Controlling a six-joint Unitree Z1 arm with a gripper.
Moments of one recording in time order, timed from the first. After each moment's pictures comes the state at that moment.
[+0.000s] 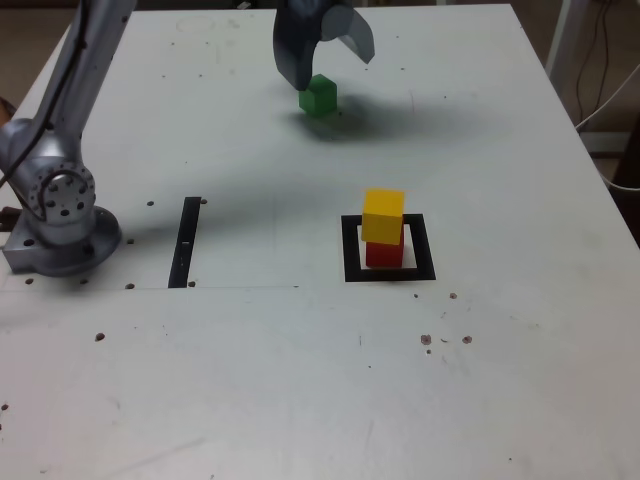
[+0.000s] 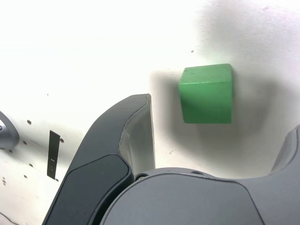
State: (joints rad) arm 0.68 2.25 -1.96 1.56 0.11 0.17
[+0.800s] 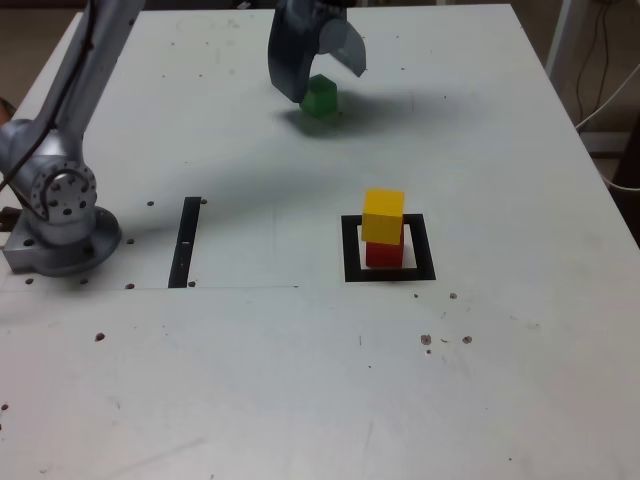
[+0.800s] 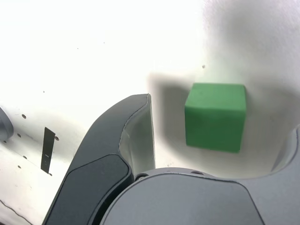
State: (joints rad) arm 0.72 2.31 -1.96 1.56 0.08 0.14
